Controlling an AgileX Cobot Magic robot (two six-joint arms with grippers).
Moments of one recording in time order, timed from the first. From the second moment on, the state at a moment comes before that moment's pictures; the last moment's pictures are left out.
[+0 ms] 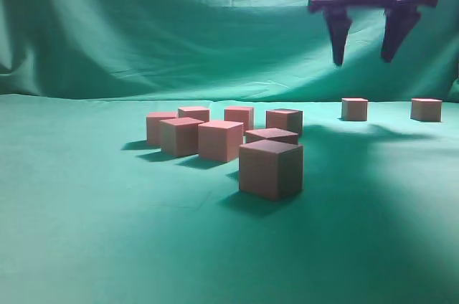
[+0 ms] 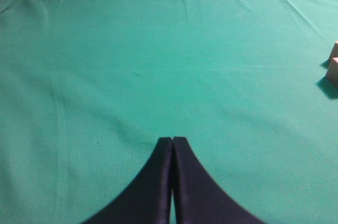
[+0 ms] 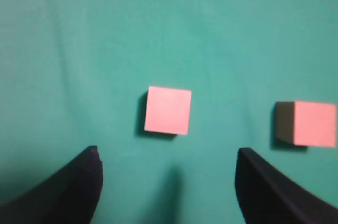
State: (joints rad) left arm -0.01 -0.01 0.02 0.02 0.35 0.01; right arm 0.24 2.19 -1.99 -0.13 1.08 0.20
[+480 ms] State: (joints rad) left arm -0.01 -0.01 0.02 0.02 0.35 0.01; right arm 0.21 2.39 -2.07 -0.10 0.99 0.22
